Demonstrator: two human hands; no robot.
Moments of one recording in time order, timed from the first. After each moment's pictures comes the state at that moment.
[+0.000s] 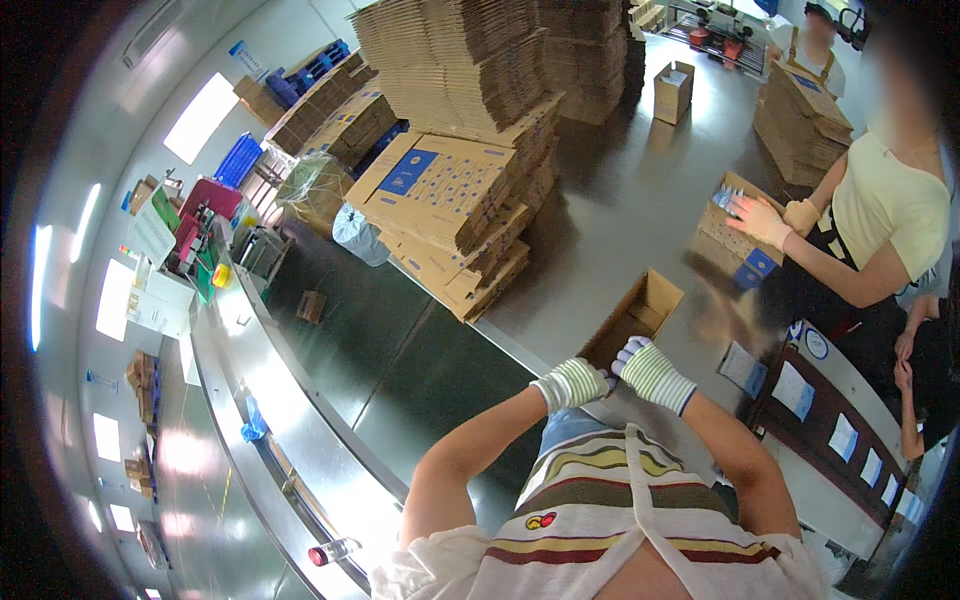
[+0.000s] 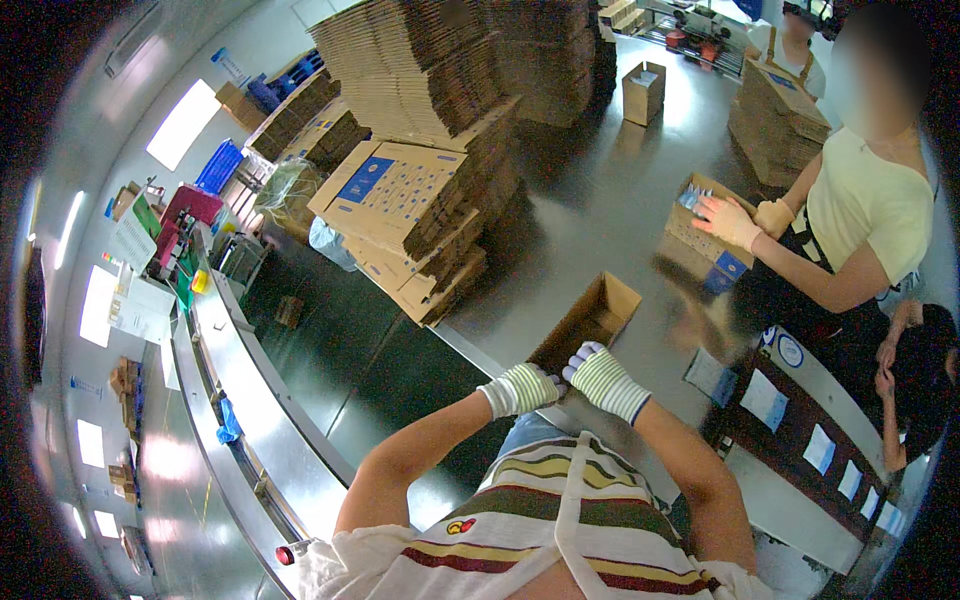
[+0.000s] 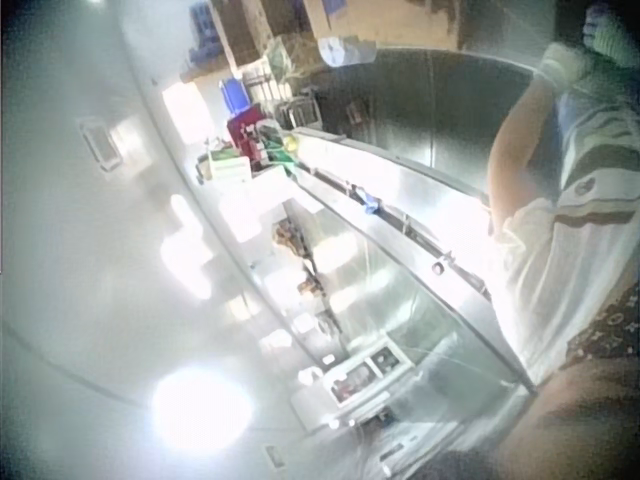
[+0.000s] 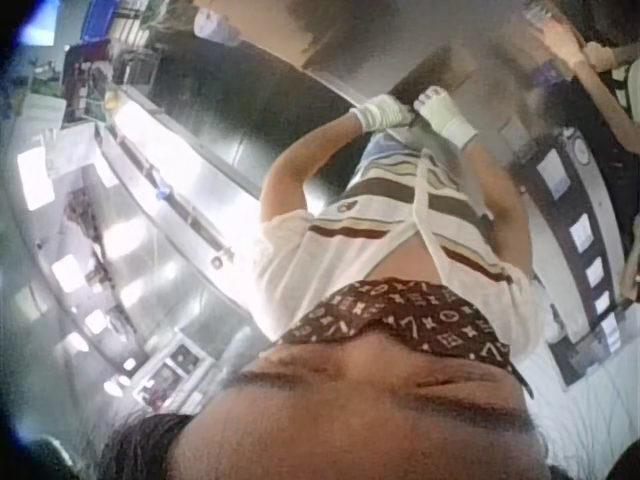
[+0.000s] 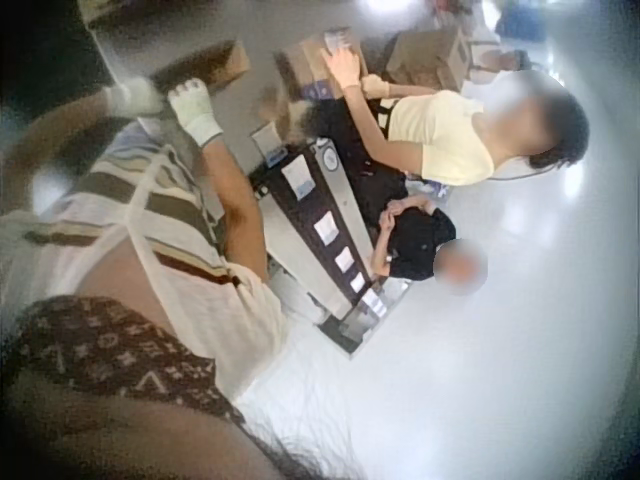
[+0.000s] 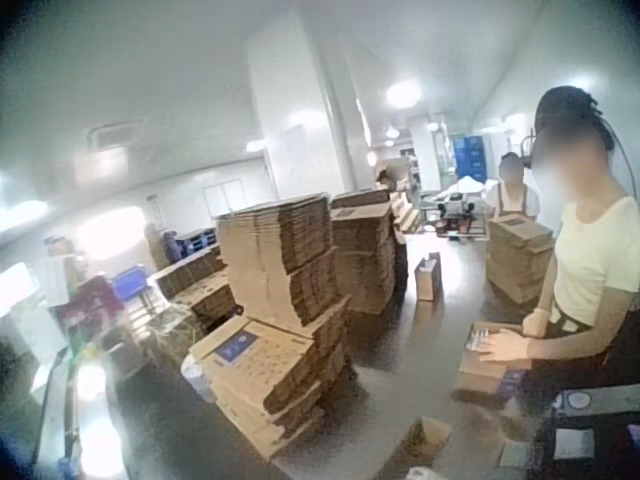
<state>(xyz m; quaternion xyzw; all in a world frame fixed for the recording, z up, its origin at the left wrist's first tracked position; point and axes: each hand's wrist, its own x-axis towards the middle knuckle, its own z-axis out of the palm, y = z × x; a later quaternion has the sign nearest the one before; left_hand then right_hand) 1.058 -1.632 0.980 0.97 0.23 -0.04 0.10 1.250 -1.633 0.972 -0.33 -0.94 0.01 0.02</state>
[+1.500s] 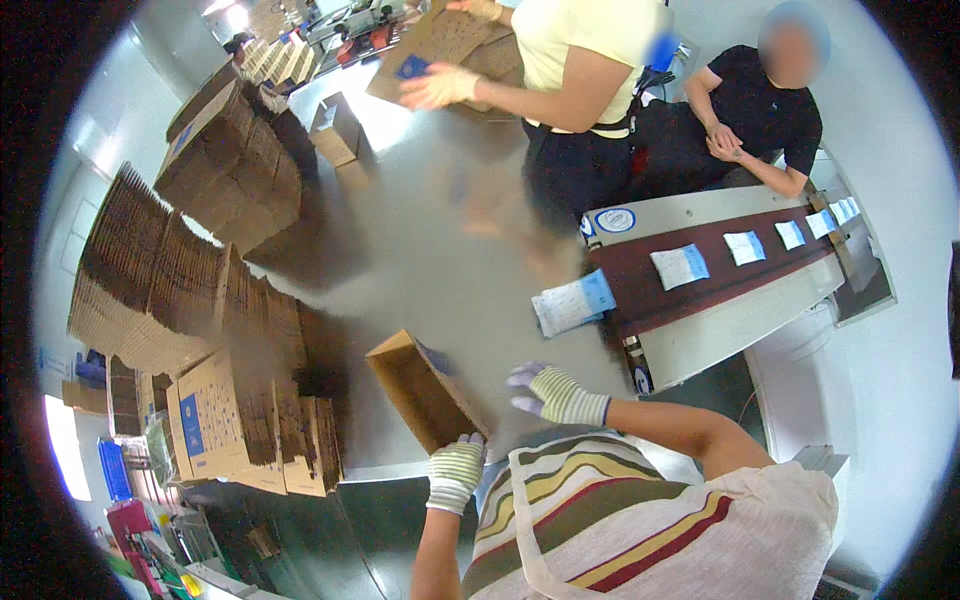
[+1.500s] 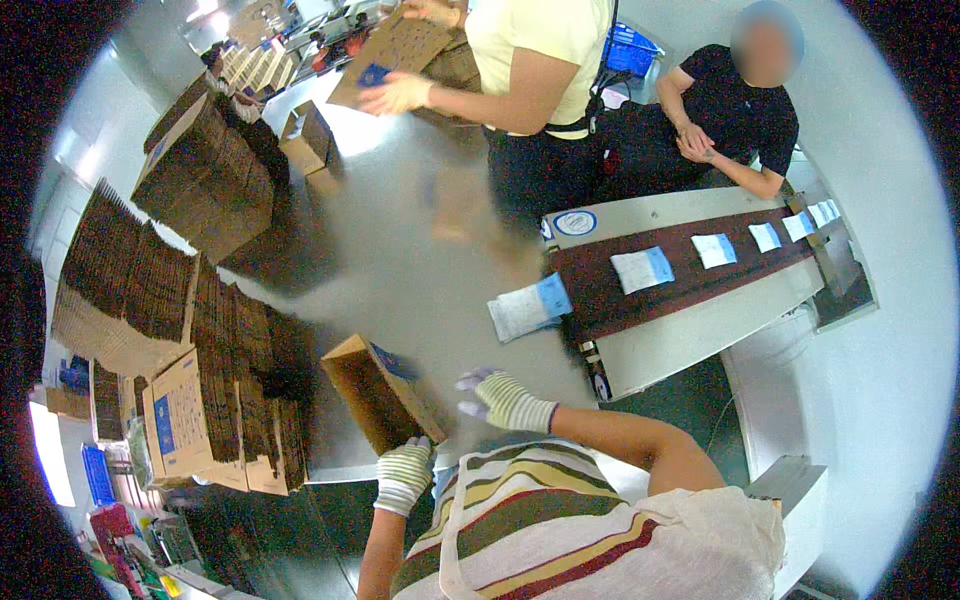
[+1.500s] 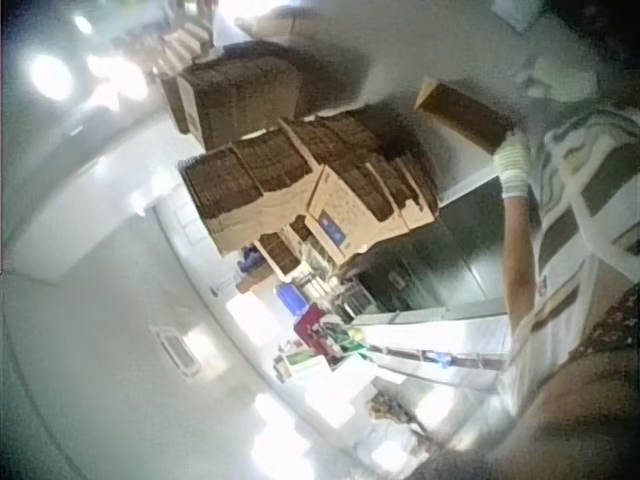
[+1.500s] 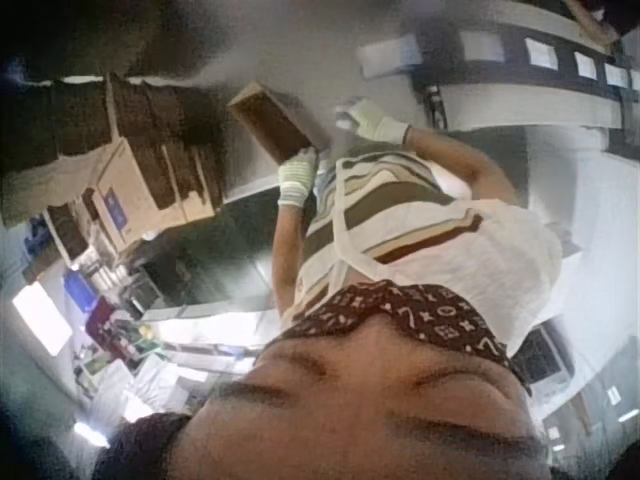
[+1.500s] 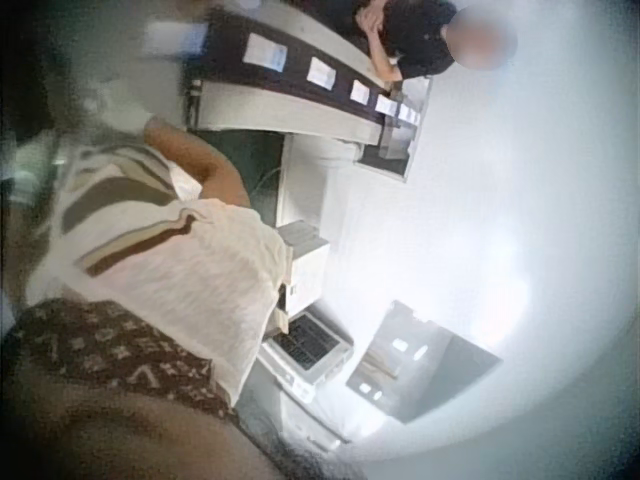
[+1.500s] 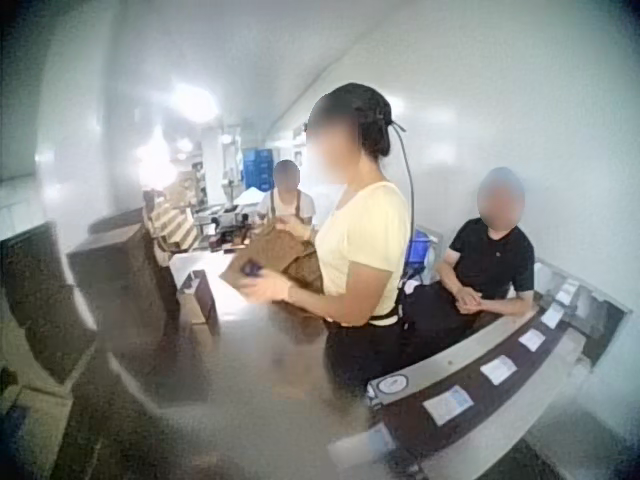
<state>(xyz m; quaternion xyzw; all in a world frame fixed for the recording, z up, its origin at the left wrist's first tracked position) 1.105 -1.651 0.981 0.95 0.28 -0.13 0.11 1.333 -1.726 0.928 -0.66 -0.65 0.21 0.31</state>
